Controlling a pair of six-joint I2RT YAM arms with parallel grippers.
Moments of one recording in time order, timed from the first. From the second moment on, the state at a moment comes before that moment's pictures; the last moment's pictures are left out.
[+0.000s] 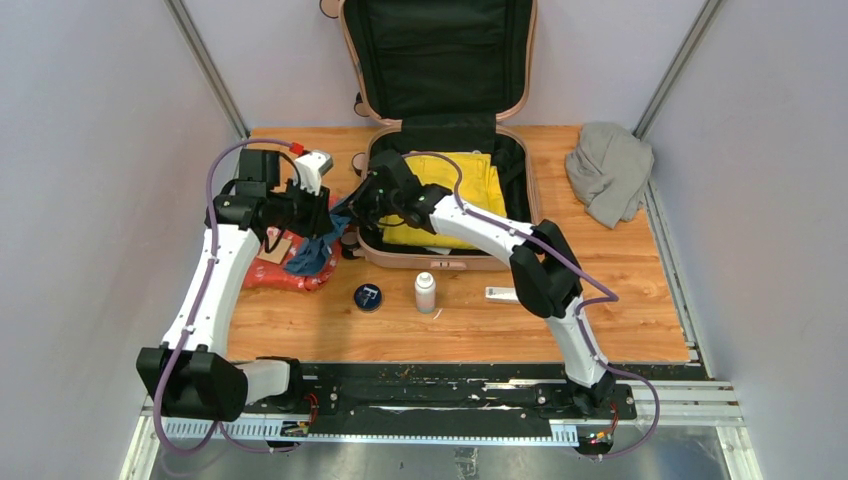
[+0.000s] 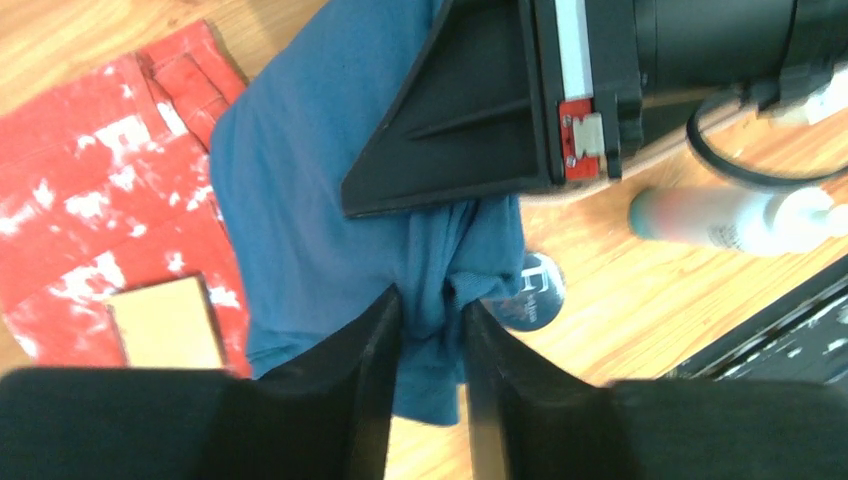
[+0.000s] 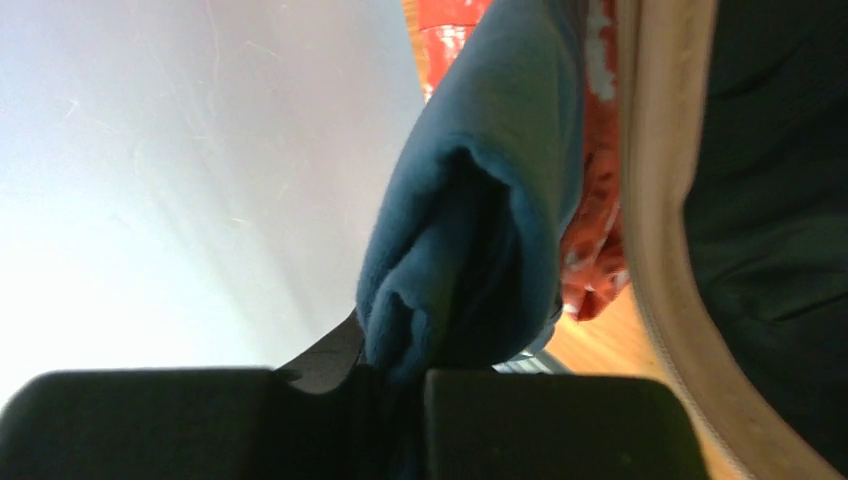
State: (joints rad) left arm -0.05 1.22 1.24 -0.86 0.42 0.28; right arm 0.86 2.17 1.87 -0.17 -0.27 1.45
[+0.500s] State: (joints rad) left arm -0.05 1.21 1.20 -0.85 0.32 0.33; right arm 0.63 2.33 2.26 -0.38 -0.56 1.06
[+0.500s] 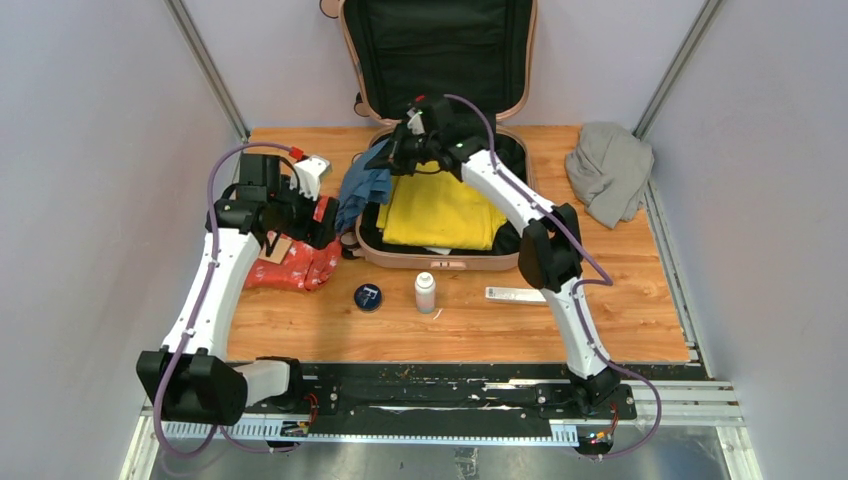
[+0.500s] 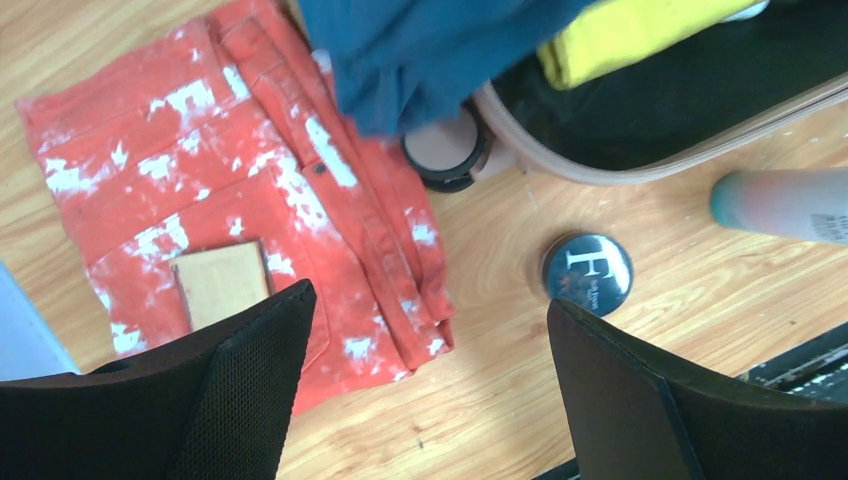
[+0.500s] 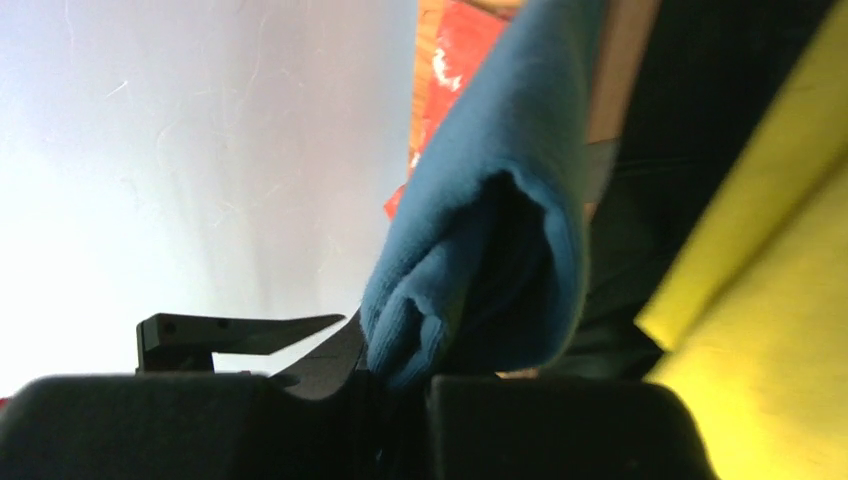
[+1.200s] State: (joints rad) left arm 0.02 1.31 1.00 -0.81 0.15 0.49; right arm 0.36 2.33 2.13 -0.58 -0.68 0.72
